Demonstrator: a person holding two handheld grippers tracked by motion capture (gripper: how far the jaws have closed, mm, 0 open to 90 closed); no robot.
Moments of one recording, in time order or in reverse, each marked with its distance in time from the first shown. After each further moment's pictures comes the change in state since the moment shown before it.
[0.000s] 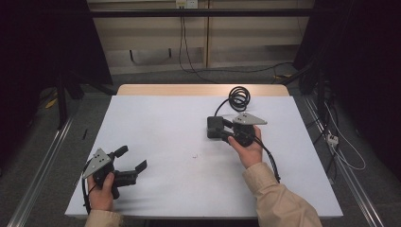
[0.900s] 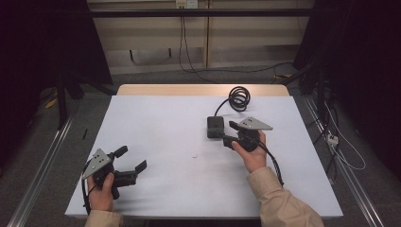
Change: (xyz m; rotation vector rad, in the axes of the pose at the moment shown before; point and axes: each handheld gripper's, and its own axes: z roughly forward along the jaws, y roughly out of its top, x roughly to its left) left arm -0.001 0.000 -0.001 -0.003 0.002 -0.004; right arm -0.001 -0.011 -0.013 -0.024 -0.019 0.014
